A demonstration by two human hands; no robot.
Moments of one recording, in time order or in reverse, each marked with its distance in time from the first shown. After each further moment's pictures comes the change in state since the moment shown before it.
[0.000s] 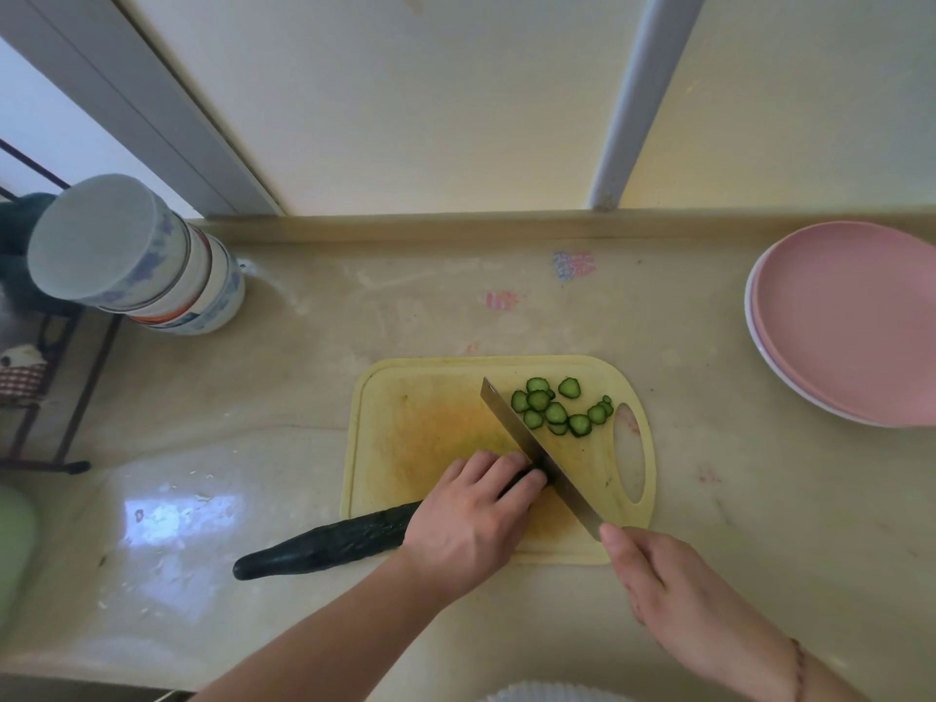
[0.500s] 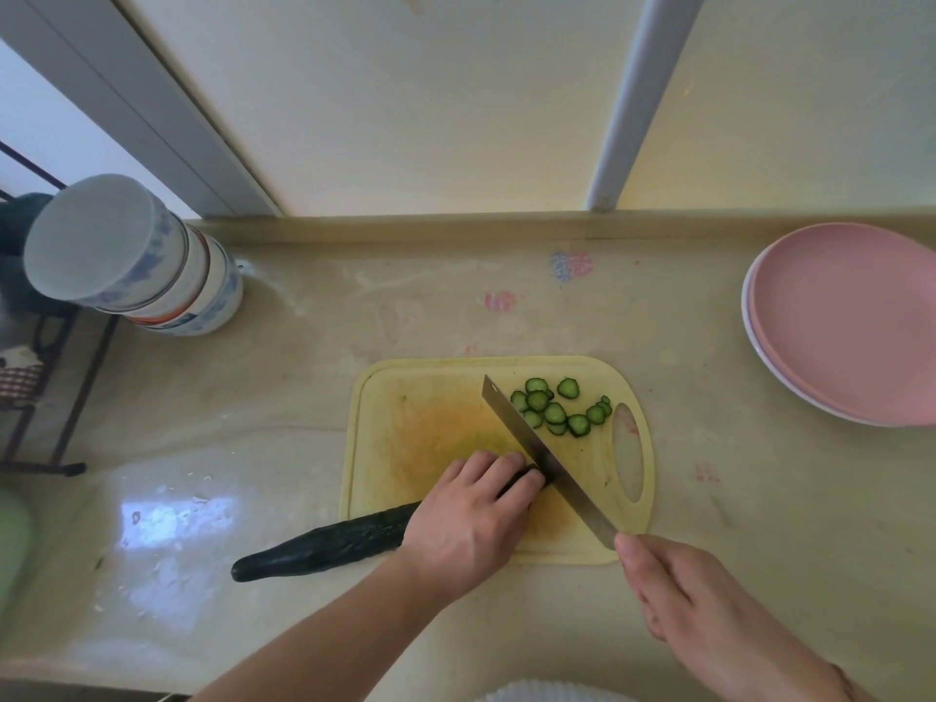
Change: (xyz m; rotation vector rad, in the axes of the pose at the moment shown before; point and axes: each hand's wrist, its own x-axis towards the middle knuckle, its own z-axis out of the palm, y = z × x) left_hand 0.000 0.001 -0.002 -0.009 0.003 0.000; right_hand -0.012 0.003 -0.005 0.051 0.031 -0.005
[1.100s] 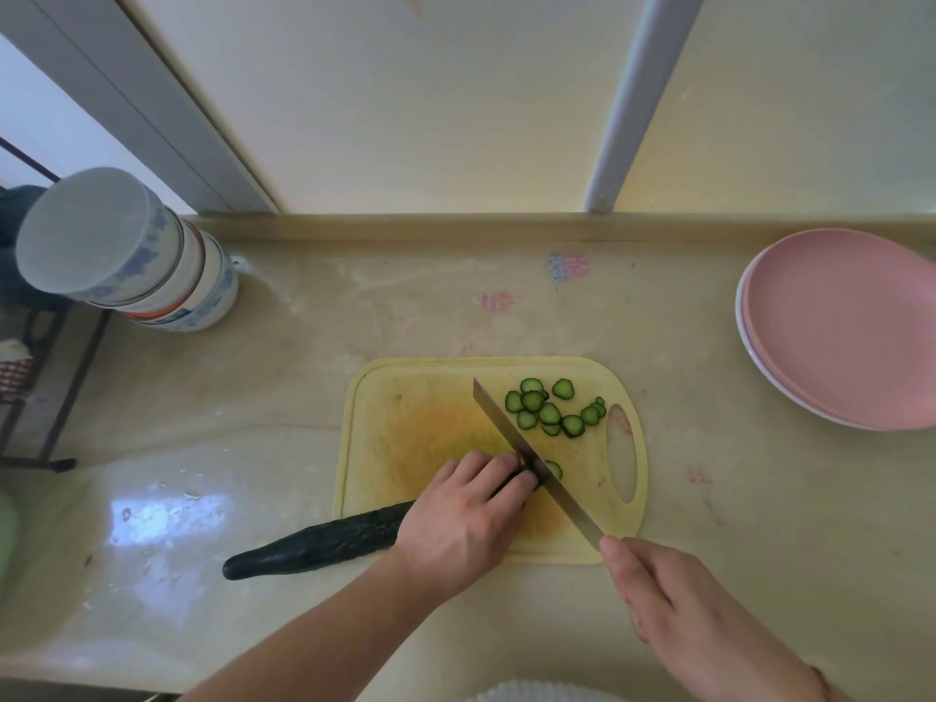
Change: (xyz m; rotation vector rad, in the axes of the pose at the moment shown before) left_hand -0.001 -0.001 0.003 -0.006 0.011 -0.004; right_hand -0.002 -0.007 0.003 -0.075 0.014 0.007
